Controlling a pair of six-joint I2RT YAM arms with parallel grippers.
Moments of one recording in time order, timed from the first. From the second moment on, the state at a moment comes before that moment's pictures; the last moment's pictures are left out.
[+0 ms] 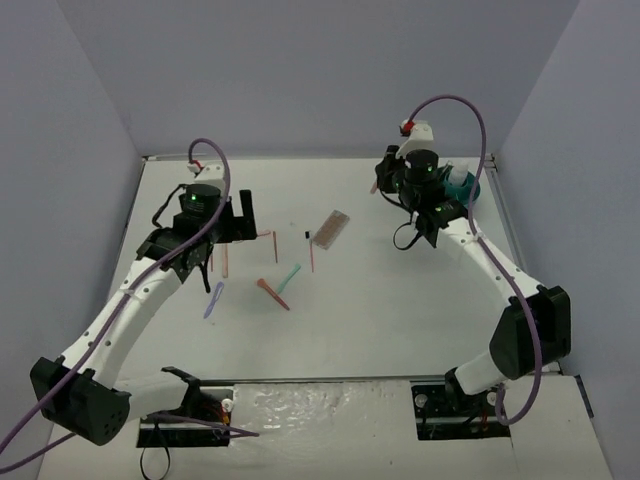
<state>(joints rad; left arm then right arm) -0.45 1.19 1.18 -0.54 -0.19 -0.30 0.40 1.47 1.21 0.01 0.08 0.26</state>
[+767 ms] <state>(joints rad) -0.19 1.05 1.05 -0.73 -0.17 -0.28 0.07 1.91 1.46 0.20 0.36 0.10</state>
